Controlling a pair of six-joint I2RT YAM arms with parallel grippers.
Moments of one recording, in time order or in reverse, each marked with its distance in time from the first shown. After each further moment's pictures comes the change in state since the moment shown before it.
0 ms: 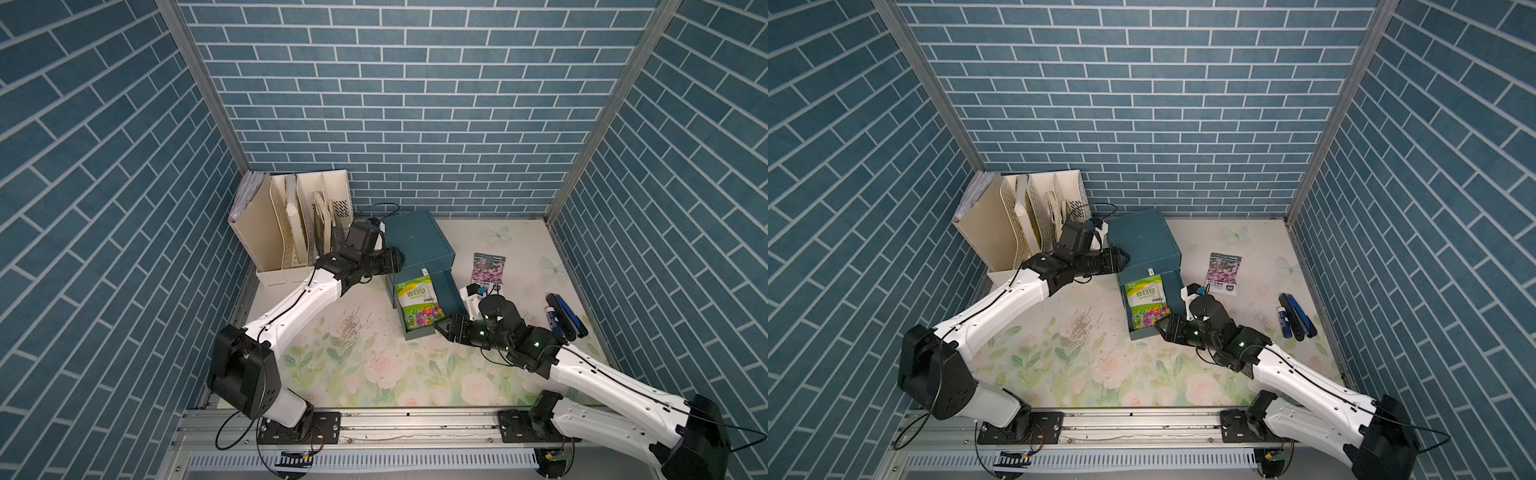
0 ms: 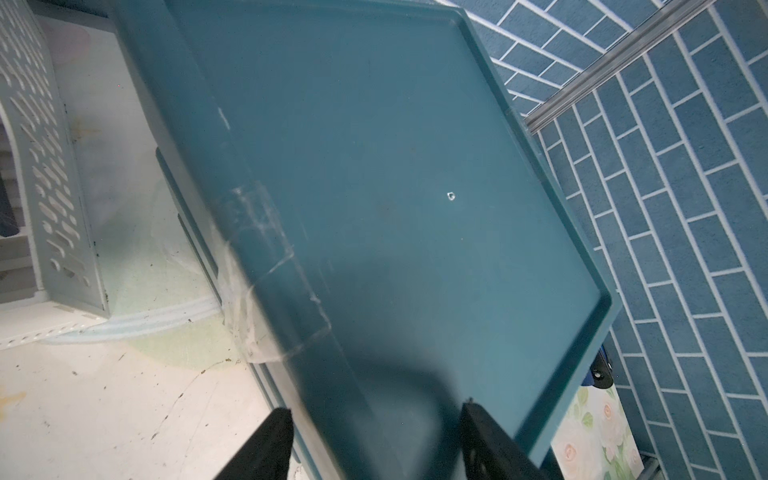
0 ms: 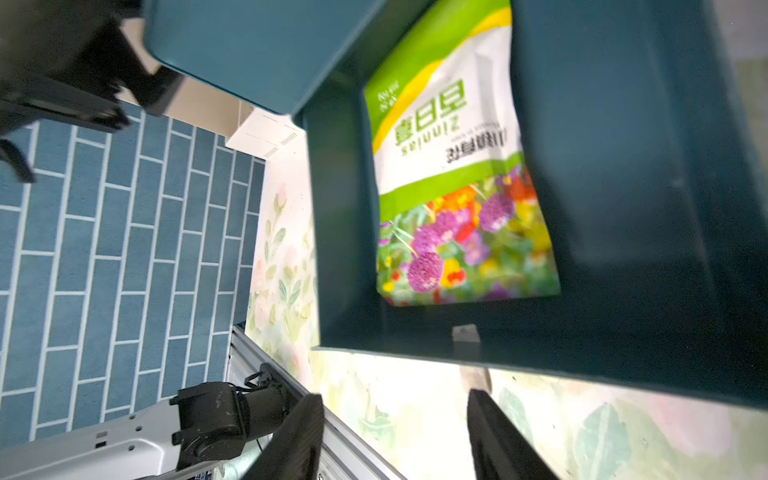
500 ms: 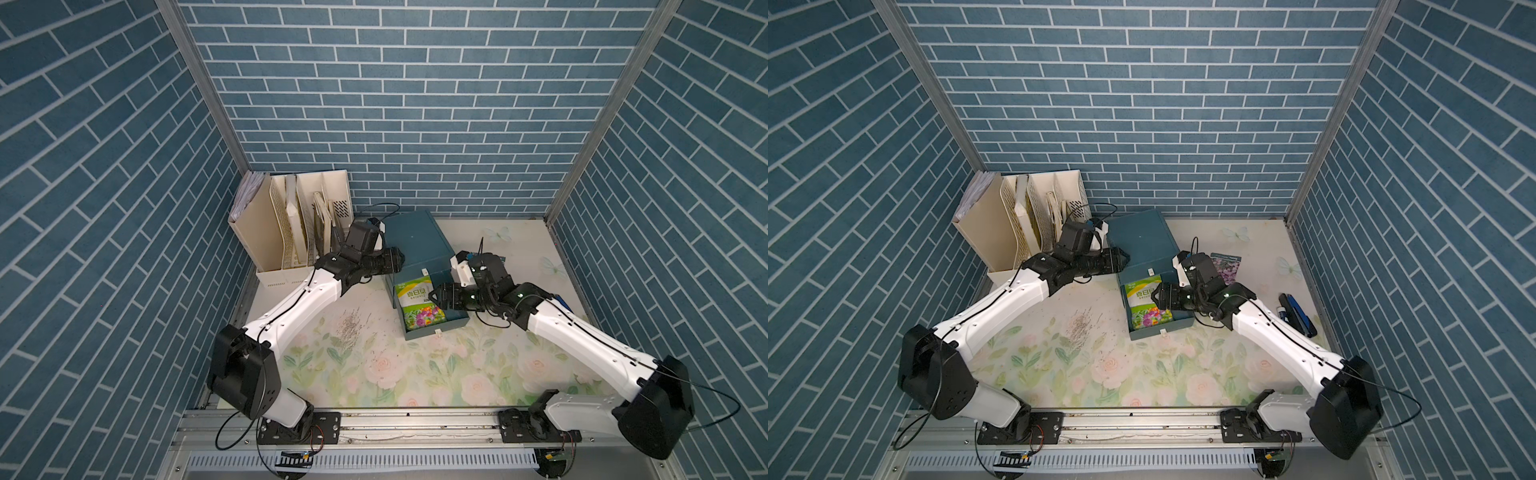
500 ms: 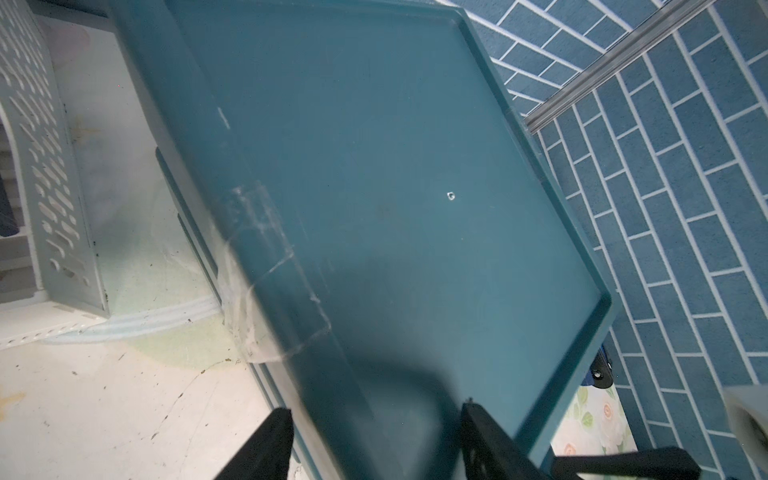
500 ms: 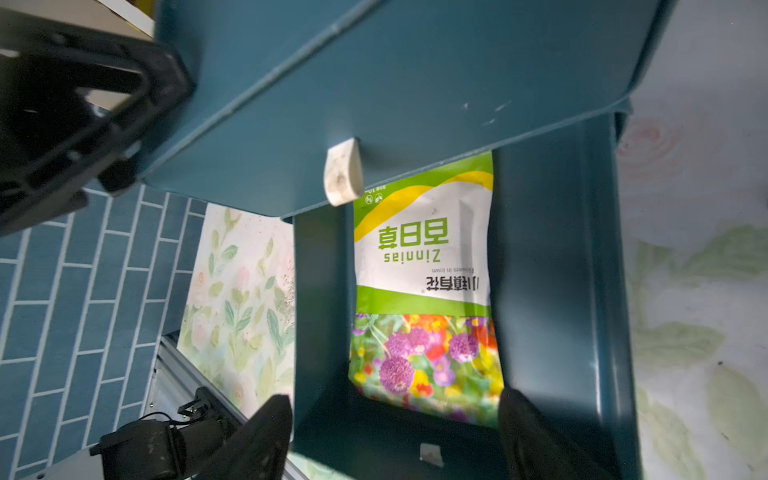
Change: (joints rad) left arm 0.000 0.000 0.000 0.000 0.000 0.000; right arm -0.172 0.350 0.356 -0.200 -0.063 -0.330
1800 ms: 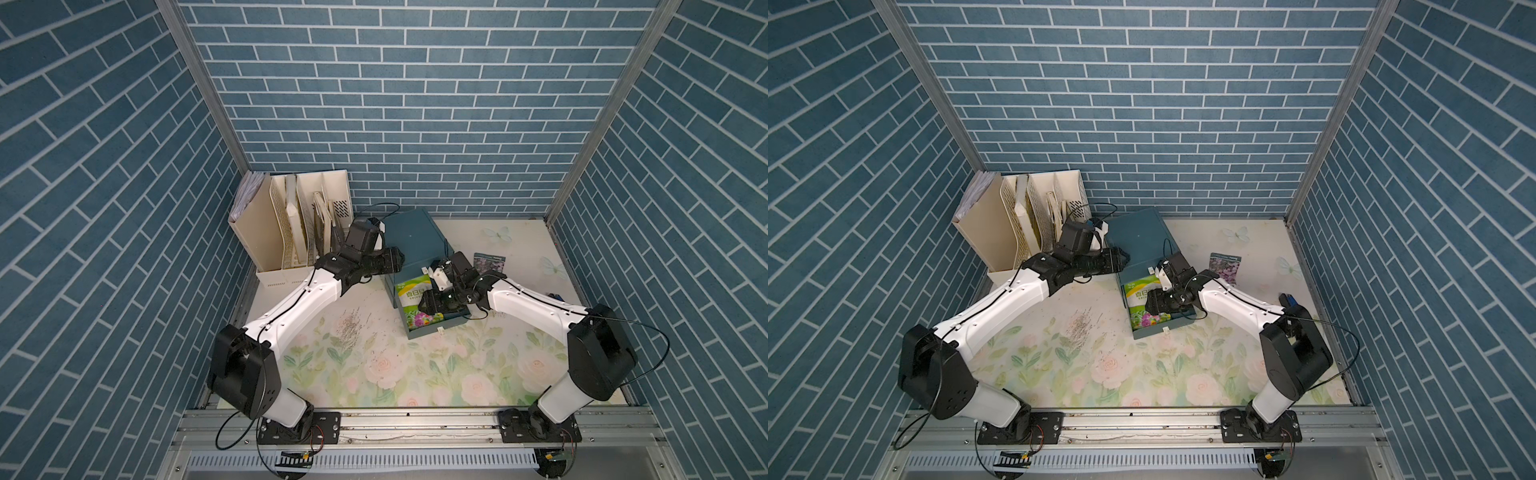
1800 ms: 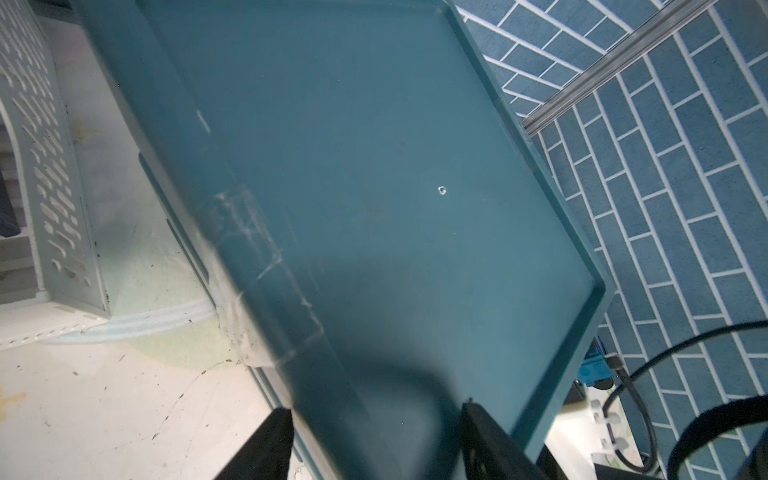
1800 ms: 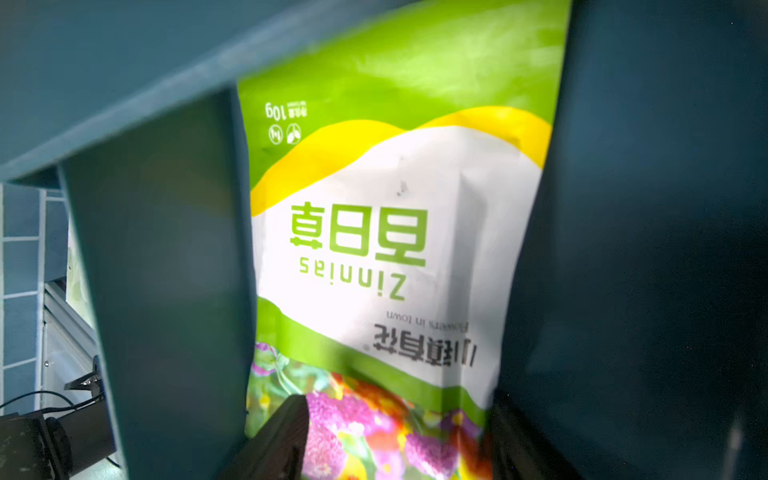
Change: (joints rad) left arm 0.000 0.001 0.000 0.000 0.000 0.000; right arm 0.012 0.315 0.093 -0.022 -0.048 -0.133
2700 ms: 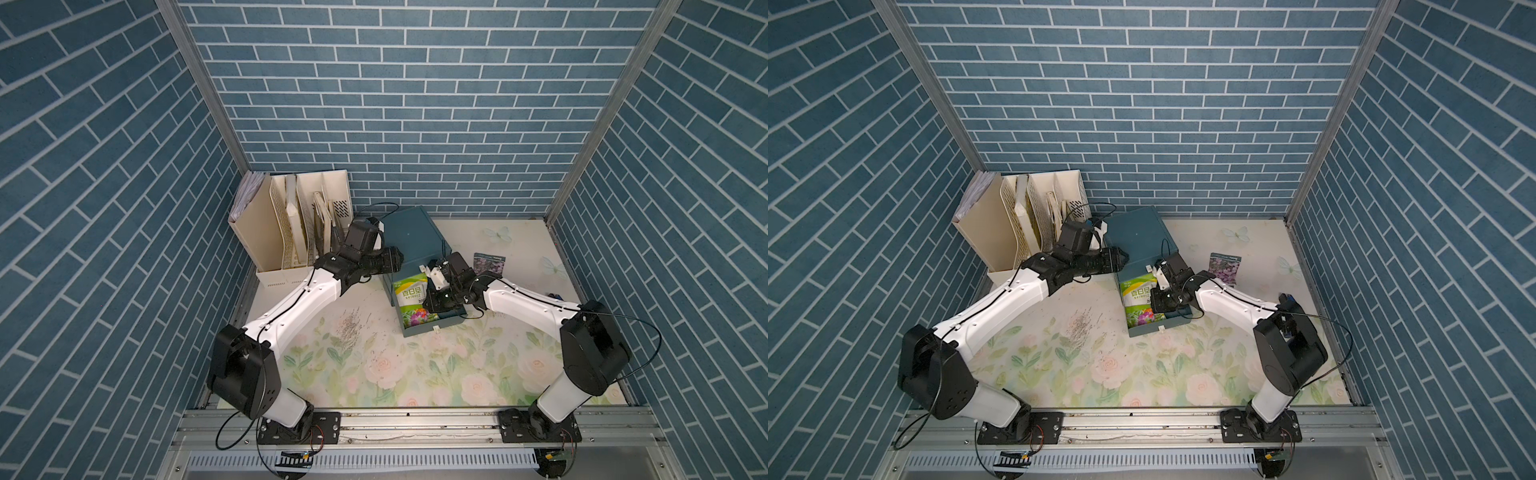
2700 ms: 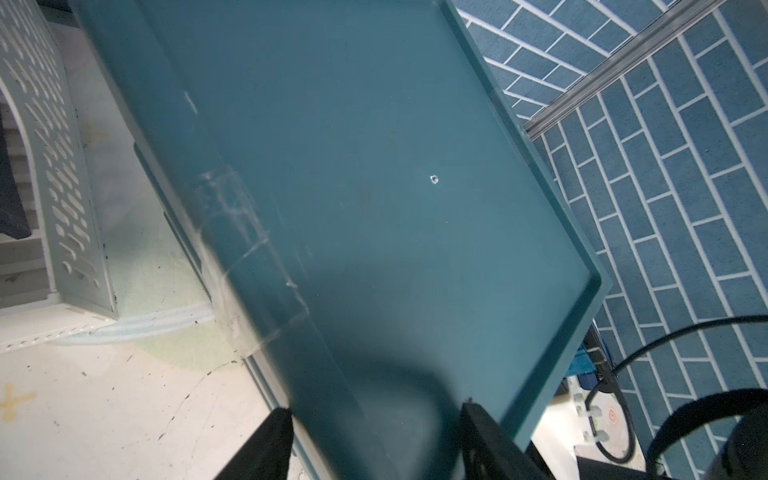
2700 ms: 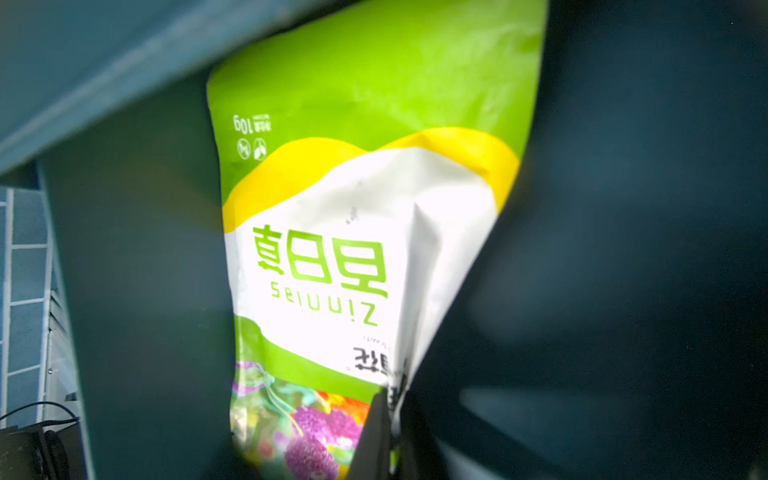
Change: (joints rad) left arm 0.004 0.000 0.000 0.000 -0.002 0.005; right arm 0.008 0.032 -0.004 0.066 -0.004 0.012
